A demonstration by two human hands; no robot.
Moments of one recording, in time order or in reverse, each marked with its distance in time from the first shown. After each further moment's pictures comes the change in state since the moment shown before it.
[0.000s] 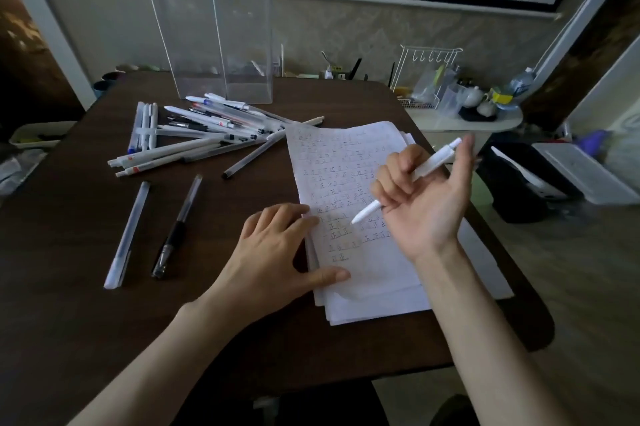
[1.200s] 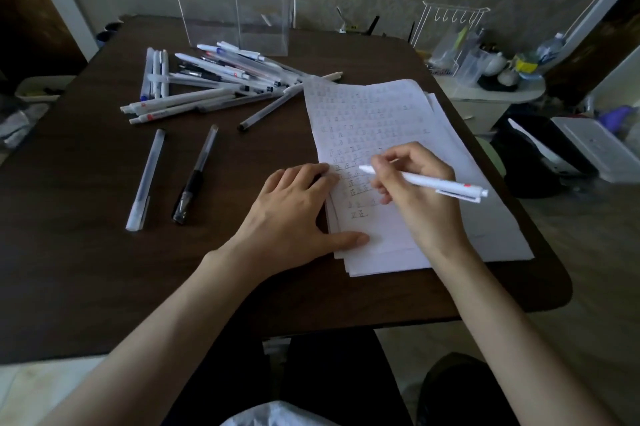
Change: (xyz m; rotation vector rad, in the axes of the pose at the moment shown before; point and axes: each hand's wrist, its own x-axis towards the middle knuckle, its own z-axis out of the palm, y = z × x) left_hand -0.005 0.006 -0.001 0.031 -0.102 -0.028; right_hand -0.034 0.030 -0.020 -1.071 0.025 -0.199
